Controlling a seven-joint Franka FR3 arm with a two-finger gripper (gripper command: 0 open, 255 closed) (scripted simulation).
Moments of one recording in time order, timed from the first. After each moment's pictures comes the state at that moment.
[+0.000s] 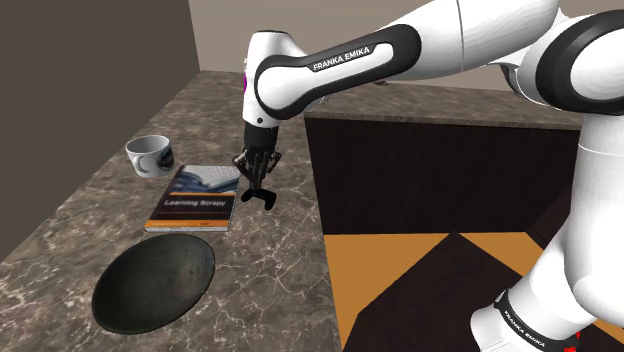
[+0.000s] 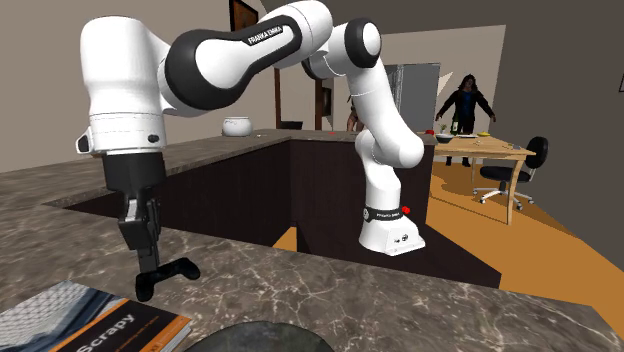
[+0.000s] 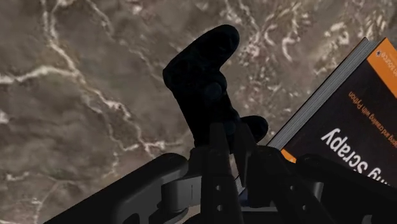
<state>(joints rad) 0.21 0.42 0.33 -1.64 0.04 2.09 0.36</state>
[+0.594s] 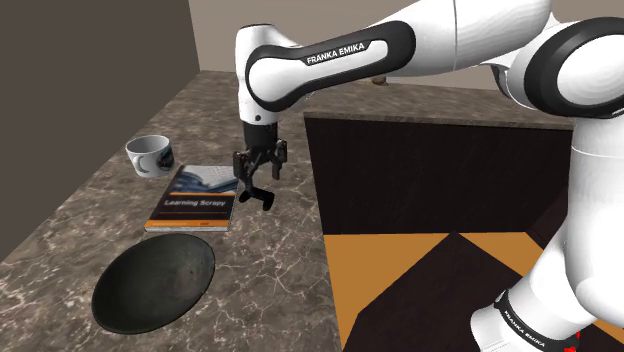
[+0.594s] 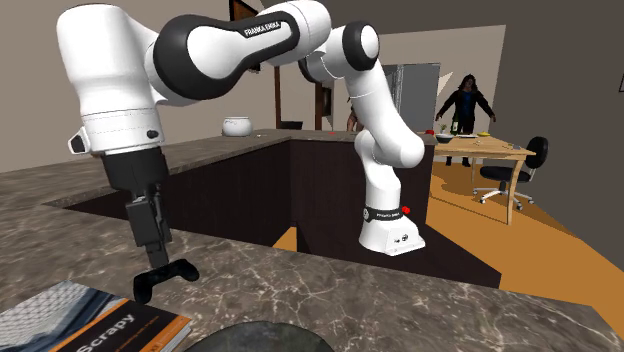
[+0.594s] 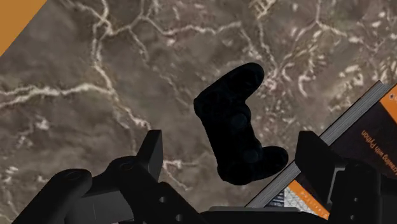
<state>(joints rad) 0.23 0.46 0.32 -1.53 -0.02 1.89 0.34</state>
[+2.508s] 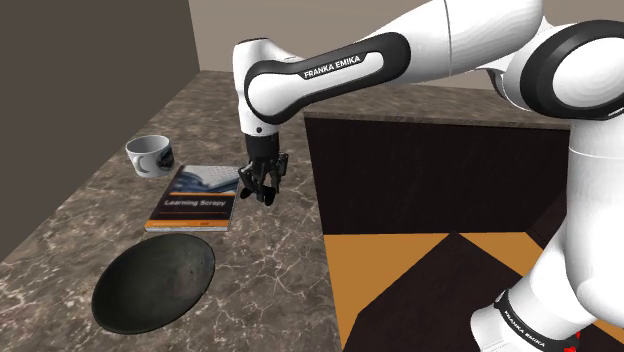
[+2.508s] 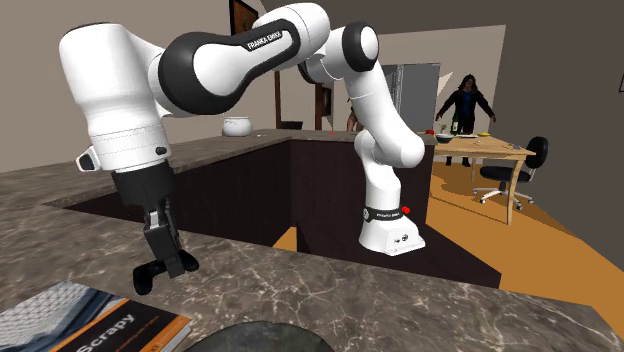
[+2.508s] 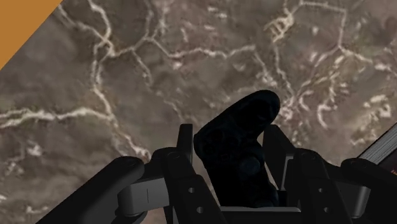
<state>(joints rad) 0.25 0.47 0.32 -1.56 -0.05 1.87 0.33</state>
